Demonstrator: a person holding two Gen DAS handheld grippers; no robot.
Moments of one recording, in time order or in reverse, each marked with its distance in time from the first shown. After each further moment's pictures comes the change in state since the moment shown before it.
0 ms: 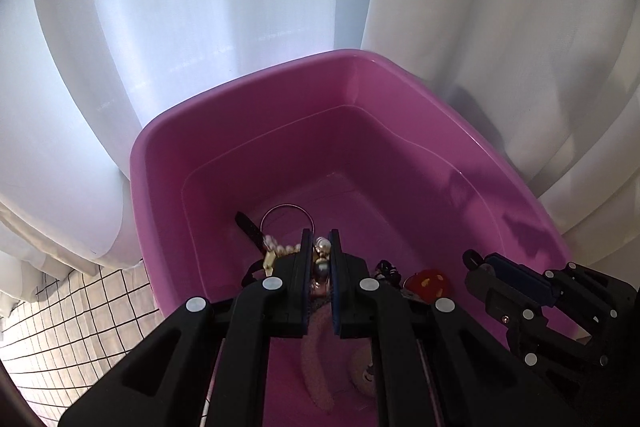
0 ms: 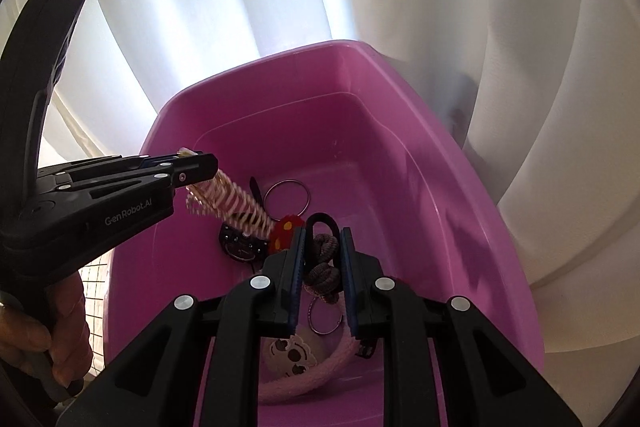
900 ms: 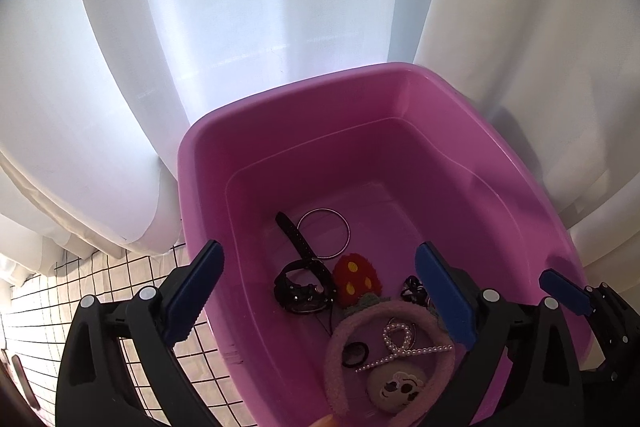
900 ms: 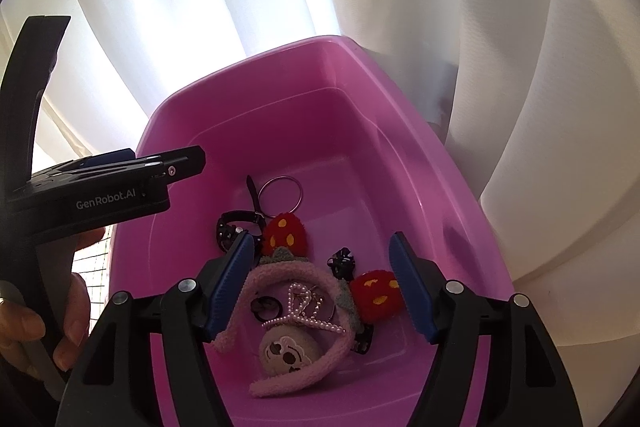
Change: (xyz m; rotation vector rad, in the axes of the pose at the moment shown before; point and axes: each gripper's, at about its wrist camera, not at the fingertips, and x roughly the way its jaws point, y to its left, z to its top) left arm -0.006 0.017 0.008 -0.099 0.008 0.113; right arm -0.002 -0.012 0.002 0.041 0.026 0.003
